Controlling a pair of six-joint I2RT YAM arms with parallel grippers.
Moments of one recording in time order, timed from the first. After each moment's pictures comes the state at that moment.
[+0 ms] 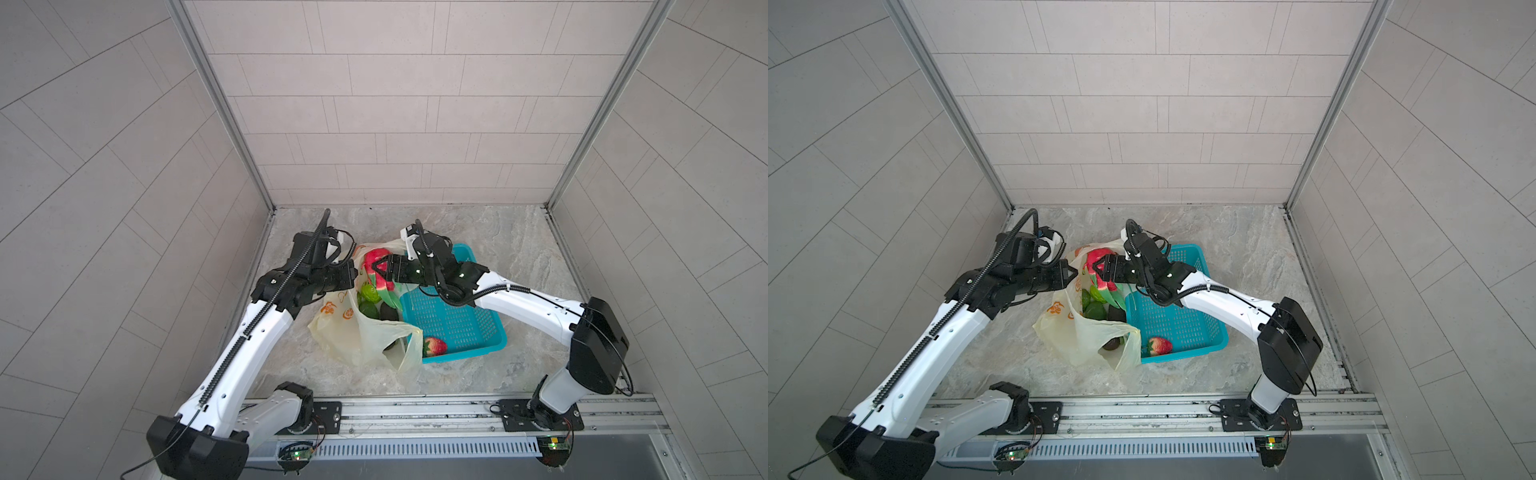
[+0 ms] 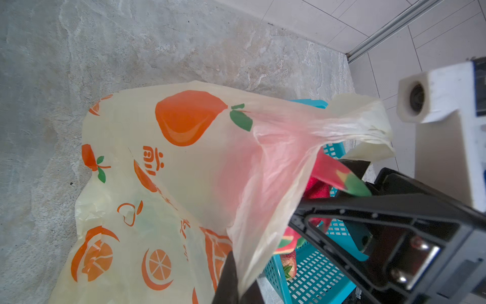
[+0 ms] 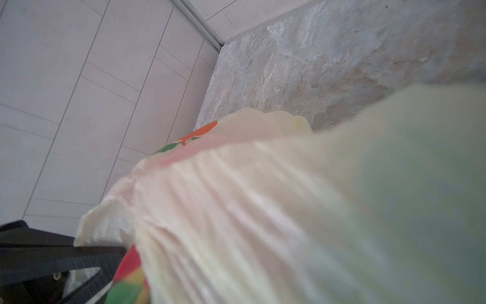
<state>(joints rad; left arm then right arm) -0.31 1.08 1.12 -0.82 0.27 -0.42 0.80 1.62 1.29 -0.16 -0.10 0.83</state>
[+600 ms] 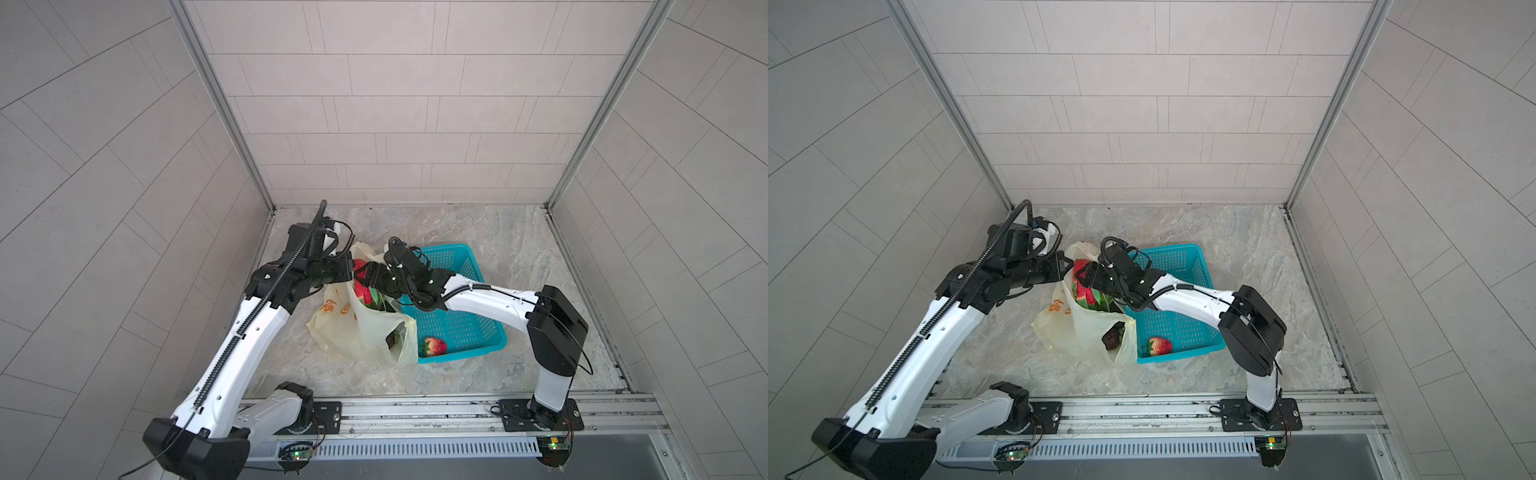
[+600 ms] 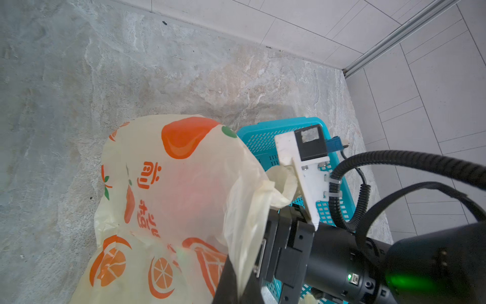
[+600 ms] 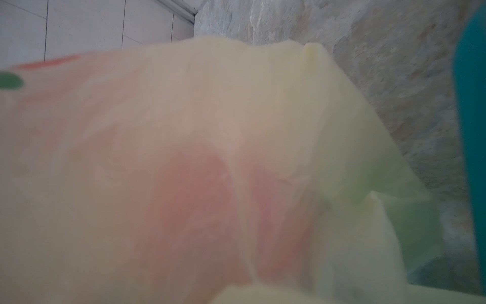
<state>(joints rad) -0.31 1.10 1.24 -0.87 0.22 -0.41 0.89 1.84 1.40 -0.14 -0.09 1.09</state>
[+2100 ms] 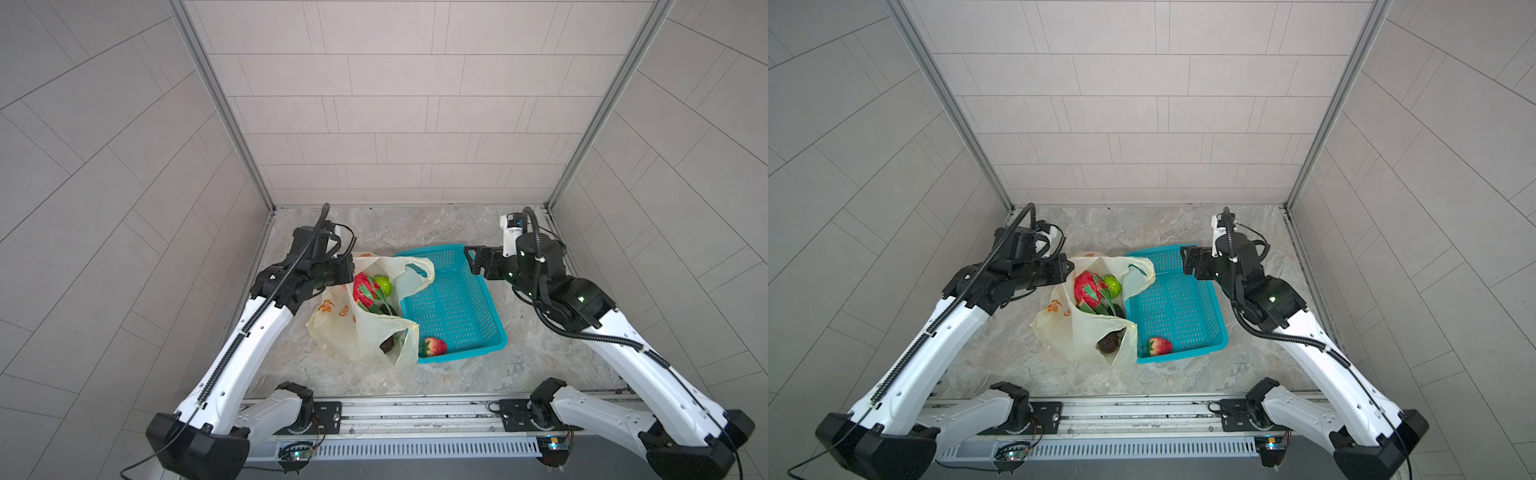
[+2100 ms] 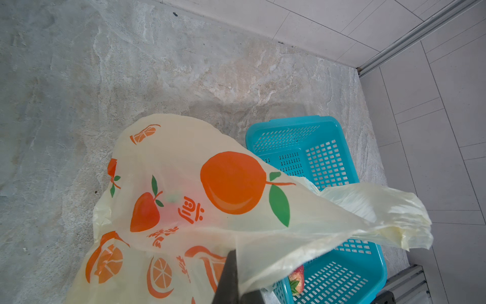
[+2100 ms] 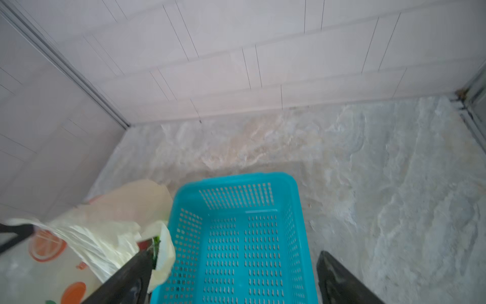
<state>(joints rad) -0.32 1.10 1.19 -0.84 0.19 -0.43 0.53 1.04 1.15 -0.68 0.20 0.42</state>
